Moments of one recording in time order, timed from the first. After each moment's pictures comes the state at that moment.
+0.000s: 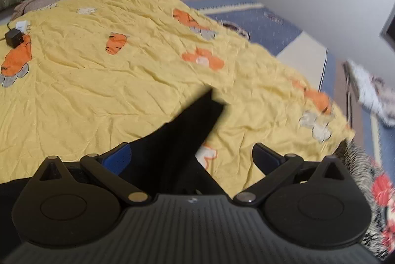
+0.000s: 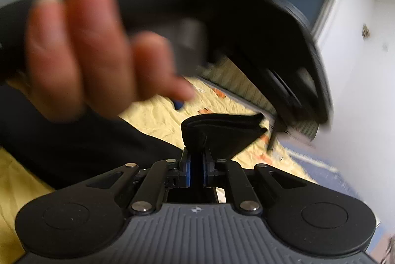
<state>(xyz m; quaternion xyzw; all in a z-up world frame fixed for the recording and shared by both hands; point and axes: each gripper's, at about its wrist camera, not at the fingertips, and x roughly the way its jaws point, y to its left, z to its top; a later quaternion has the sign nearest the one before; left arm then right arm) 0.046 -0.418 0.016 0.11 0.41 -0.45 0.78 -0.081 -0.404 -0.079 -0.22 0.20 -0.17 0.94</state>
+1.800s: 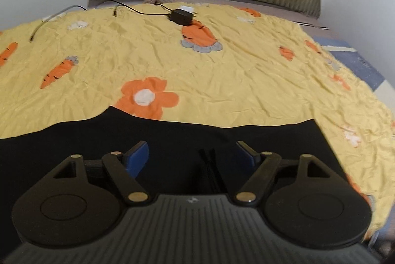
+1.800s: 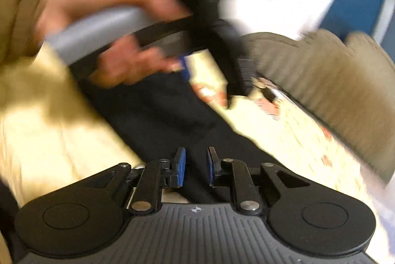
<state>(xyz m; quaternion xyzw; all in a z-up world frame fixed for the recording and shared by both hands) 0.134 -0.138 -0.013 0.04 0.39 -0.27 0.88 -0.068 -0.262 -0.062 -0.22 0.22 0.05 0.95</state>
